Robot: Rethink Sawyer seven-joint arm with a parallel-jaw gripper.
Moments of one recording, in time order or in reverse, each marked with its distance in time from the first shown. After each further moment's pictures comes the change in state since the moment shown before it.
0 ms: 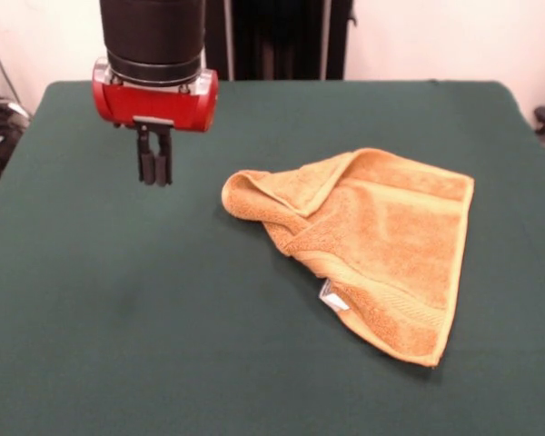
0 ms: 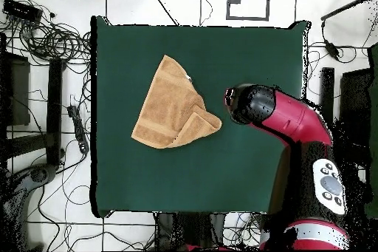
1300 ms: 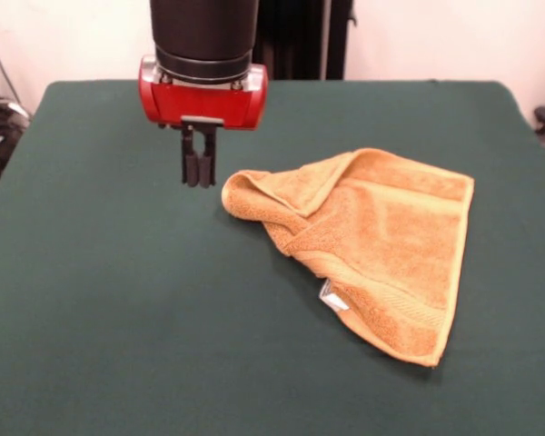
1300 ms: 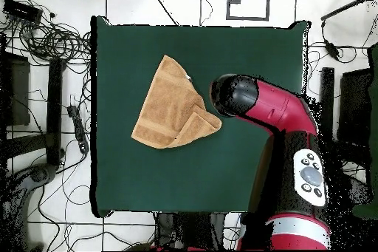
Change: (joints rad) arm 0.071 0.002 -0.008 -0.043 0.012 0.051 0.000
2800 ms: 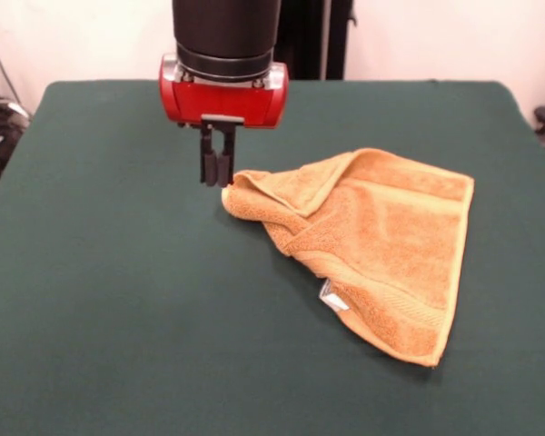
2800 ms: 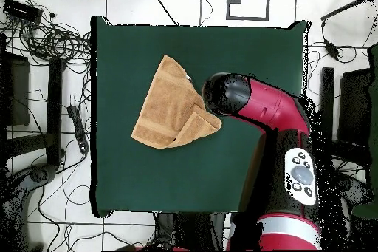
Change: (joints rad) arm 0.036 0.002 -0.020 0.000 0.029 0.000 0.000
